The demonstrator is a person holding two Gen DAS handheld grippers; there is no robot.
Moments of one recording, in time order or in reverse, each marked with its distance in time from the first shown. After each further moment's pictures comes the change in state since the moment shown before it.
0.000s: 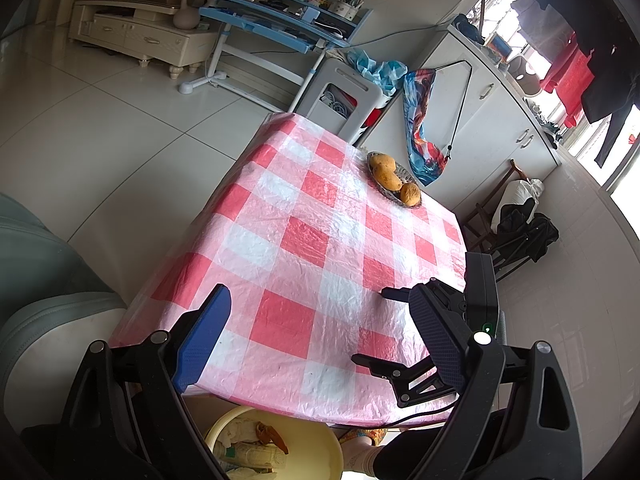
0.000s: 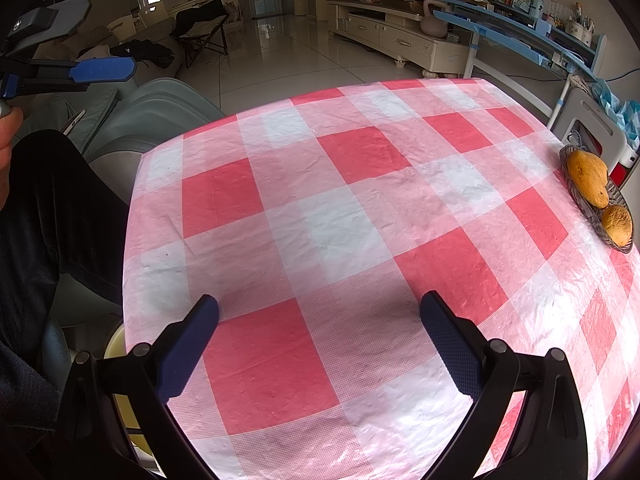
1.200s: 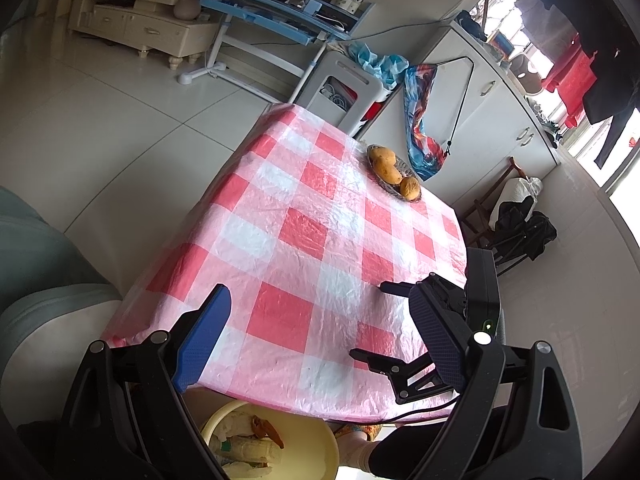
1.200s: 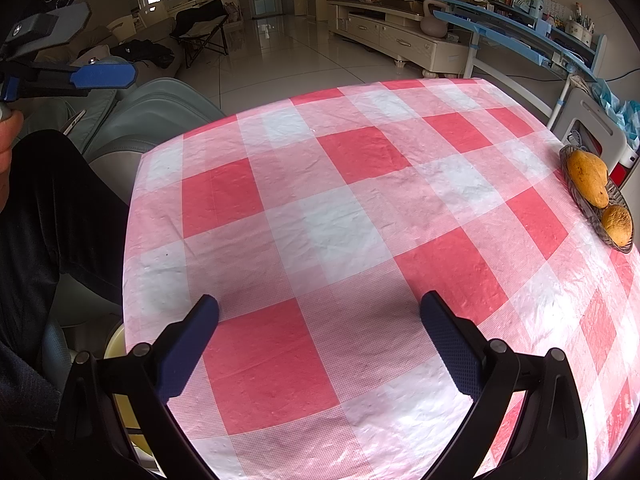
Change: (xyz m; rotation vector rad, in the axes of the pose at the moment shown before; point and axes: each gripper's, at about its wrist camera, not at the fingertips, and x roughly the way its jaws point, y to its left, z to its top) left arm 0.005 -0.008 -0.009 -0.008 0.024 -0.010; right arm 0.000 0.001 0.000 0.000 0.000 0.000
